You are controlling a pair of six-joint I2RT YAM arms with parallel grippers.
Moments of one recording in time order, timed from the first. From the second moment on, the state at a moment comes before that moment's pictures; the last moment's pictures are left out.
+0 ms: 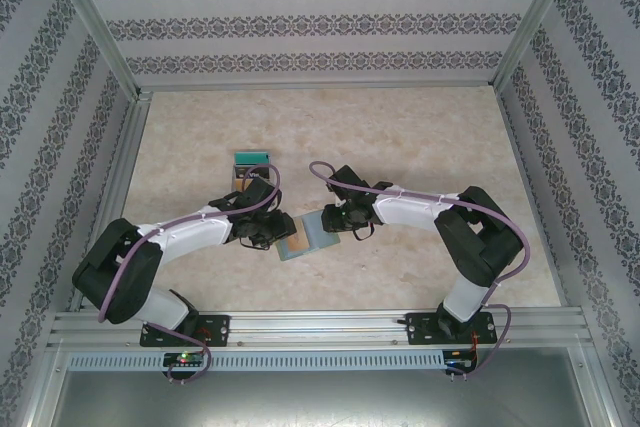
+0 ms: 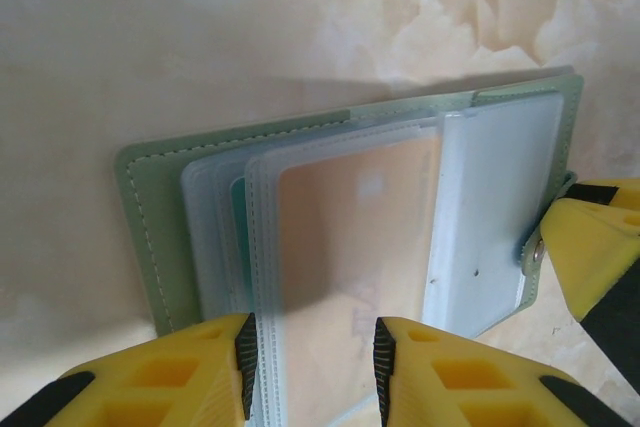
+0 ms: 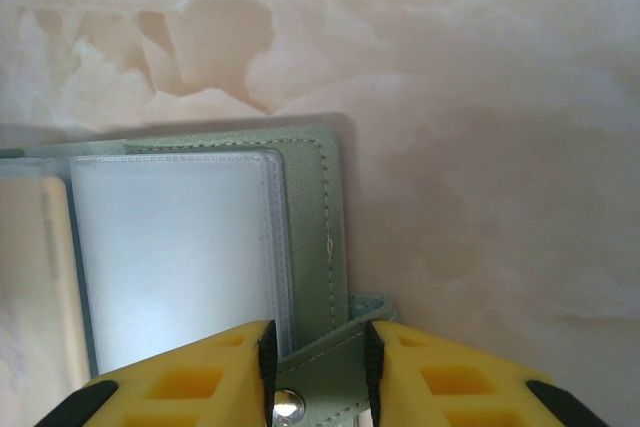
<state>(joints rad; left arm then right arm) -0.59 1.46 0.71 -0.34 0.23 -1.00 0.71 1.72 0.93 -0.36 -0.15 0.55</state>
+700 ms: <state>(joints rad) -0.59 1.47 0.74 -0.38 0.19 -0.99 0.72 1.72 0.93 -0.36 -0.14 0.56</state>
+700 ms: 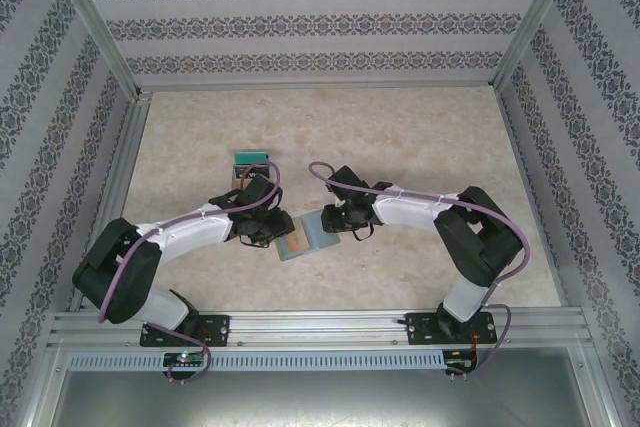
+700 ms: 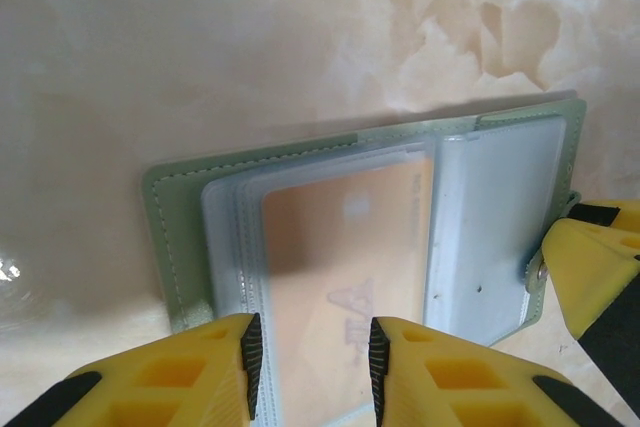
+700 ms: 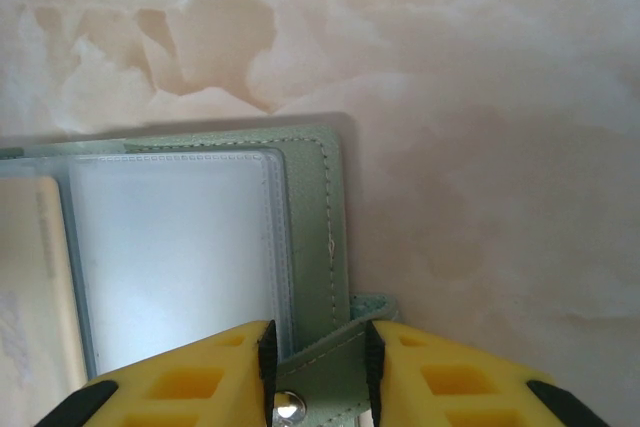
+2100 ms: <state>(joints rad) -0.60 1.52 0.78 -0.37 0.22 -0.97 0.72 1.72 0.93 -0.36 -0.14 0.57</state>
